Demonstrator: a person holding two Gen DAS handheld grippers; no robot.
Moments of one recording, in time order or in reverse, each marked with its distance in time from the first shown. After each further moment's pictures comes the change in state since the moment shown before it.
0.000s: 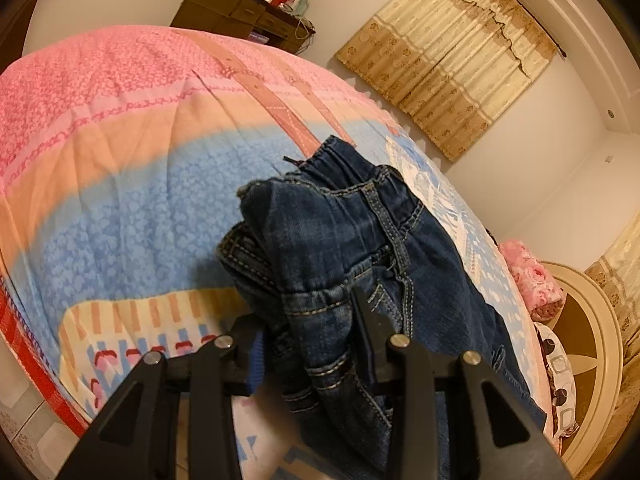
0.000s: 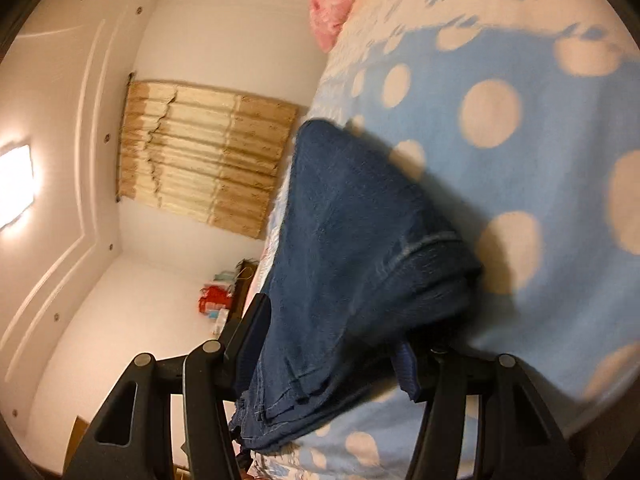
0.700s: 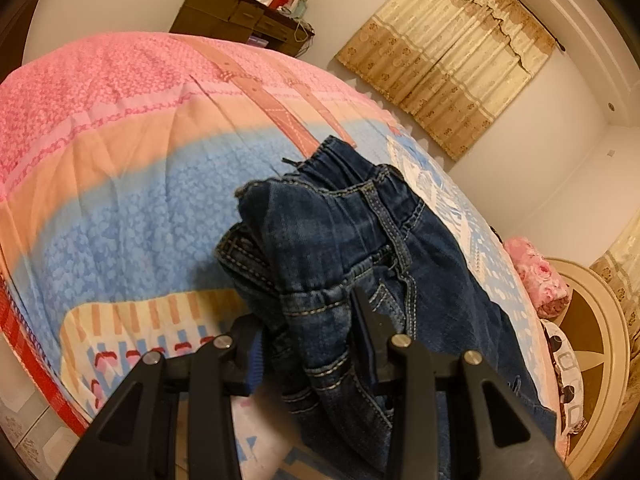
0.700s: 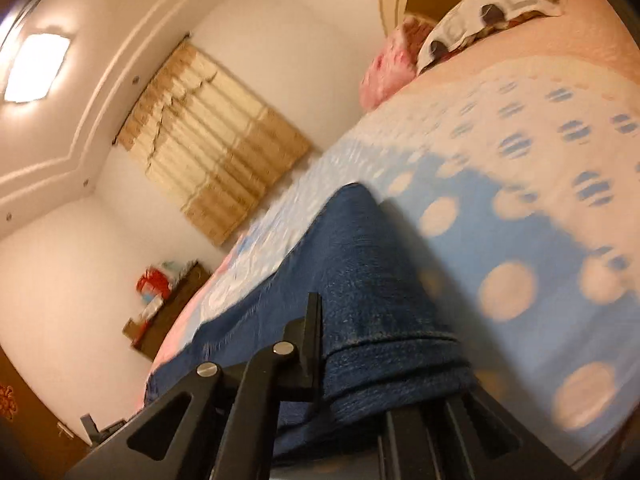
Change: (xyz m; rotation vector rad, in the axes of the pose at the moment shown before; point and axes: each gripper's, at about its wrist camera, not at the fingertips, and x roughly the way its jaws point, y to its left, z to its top) left arm 0.000 -0.004 0.000 0.021 -0.008 0.023; right arm 0.015 0.027 0.032 -0.374 -0.116 -0.061
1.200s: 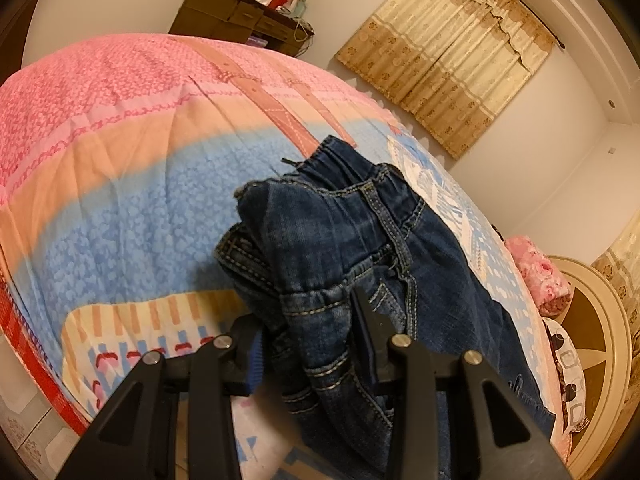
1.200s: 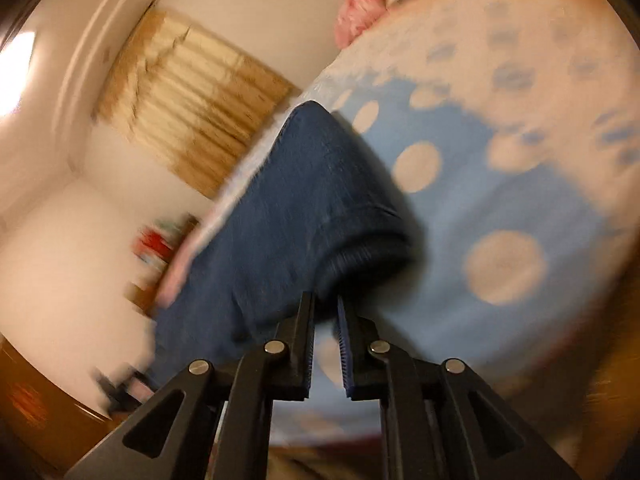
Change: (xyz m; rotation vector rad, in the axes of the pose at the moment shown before) left arm 0.000 -0.001 0.000 0.011 0.001 0.004; right arm -0.058 -0.005 -0.030 -0.169 0.172 -0.153
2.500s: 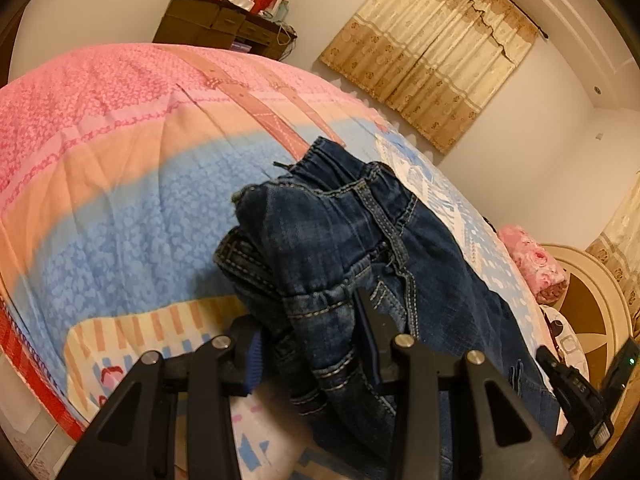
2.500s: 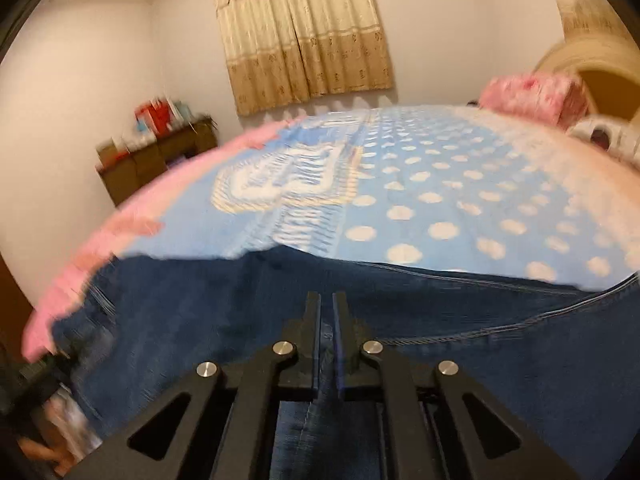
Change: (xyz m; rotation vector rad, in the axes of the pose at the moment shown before) left arm -0.007 0.011 0.000 0.055 -0.010 -0.031; right arm 0.195 0.266 0.020 -0.464 0.088 0.038
